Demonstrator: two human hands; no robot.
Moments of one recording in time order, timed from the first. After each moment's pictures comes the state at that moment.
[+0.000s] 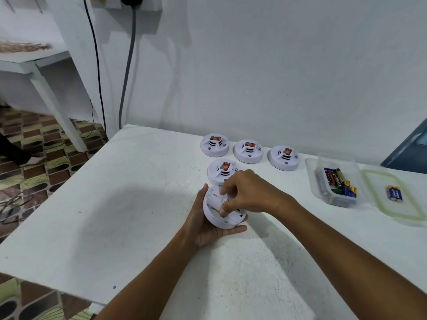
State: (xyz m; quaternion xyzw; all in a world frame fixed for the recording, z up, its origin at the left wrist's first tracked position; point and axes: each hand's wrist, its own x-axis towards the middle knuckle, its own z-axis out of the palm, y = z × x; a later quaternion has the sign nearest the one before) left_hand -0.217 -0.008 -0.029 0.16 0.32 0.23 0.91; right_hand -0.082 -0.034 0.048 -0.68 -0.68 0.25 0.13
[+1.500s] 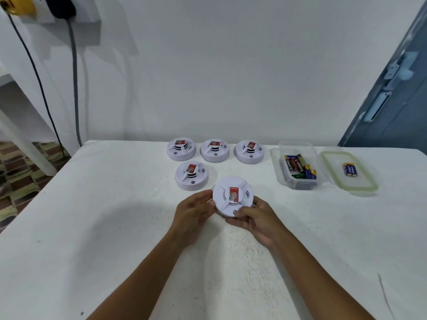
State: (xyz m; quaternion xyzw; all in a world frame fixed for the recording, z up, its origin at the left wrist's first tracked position) left_hand -0.178 -0.010 -0.052 0.42 0.34 0.32 0.77; right_hand -0.022 -0.107 -0.047 -0.51 -0.16 0.57 0.62
